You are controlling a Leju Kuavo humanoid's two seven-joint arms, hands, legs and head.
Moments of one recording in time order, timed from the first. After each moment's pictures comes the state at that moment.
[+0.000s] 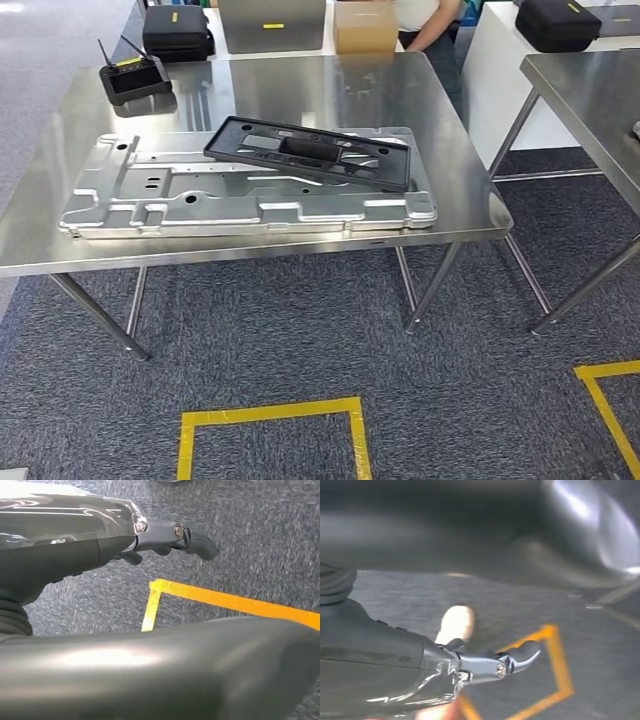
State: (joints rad) left arm -0.09 -0.14 1.28 -0.21 -1.03 0.03 -0.39; right arm 0.08 0.33 -1.14 -1.23 0.73 0.14 -0.51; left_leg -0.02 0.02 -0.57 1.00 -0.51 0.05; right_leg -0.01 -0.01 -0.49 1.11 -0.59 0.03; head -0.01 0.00
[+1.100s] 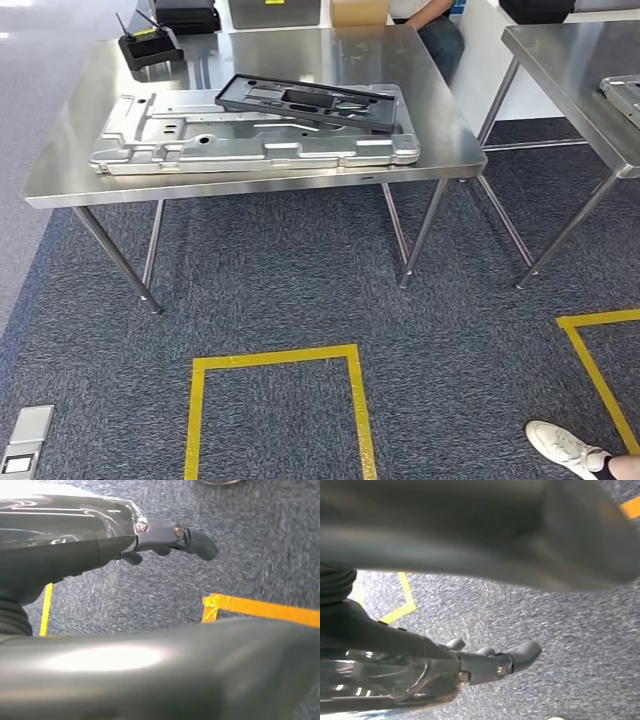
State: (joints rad) left arm -0.10 -0.15 1.27 -0.21 -1.08 0.02 -0.37; right arm -0.06 0.14 -1.29 -0.33 1.15 -0.17 -0.15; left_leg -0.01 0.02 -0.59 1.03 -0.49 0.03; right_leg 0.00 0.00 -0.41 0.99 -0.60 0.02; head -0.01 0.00
